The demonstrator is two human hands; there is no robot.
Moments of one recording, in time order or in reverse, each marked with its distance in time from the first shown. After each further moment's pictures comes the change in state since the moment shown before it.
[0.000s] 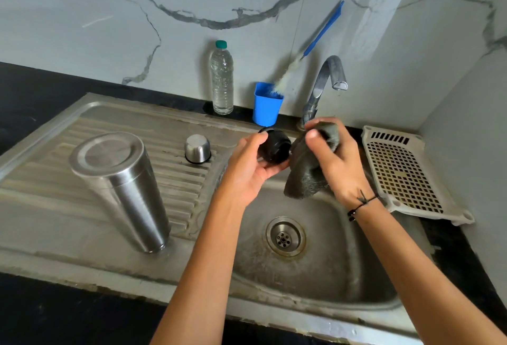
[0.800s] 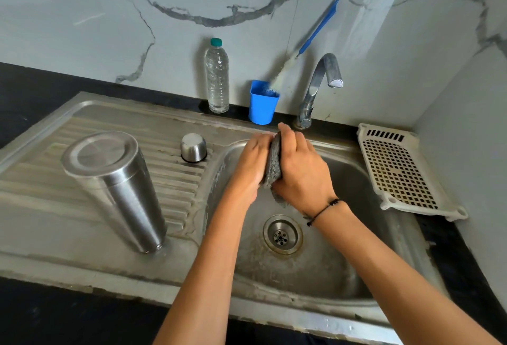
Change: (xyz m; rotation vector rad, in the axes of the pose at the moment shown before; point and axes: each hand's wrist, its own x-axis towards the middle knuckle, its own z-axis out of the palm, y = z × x) left_hand 0.001 -0.007 0.015 0.506 0.059 0.135; right_hand -0.010 0.005 0.040 -1.038 -0.142 -0.252
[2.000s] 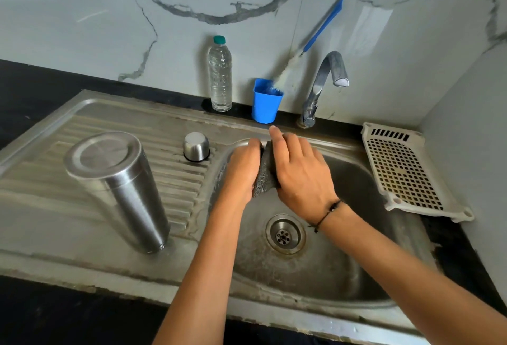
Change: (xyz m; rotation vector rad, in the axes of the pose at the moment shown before) left_hand 0.012 -0.006 -0.013 0.131 0.229 -0.232; right_hand -0.003 0.004 0.010 -0.216 0.034 -0.124
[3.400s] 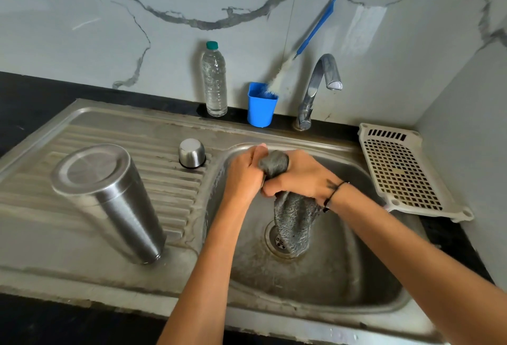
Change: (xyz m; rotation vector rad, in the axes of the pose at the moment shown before) left_hand -0.002 -0.010 0.000 0.286 -0.031 0.490; right_hand 0.025 0.020 -0.012 0.964 -0.608 0.518
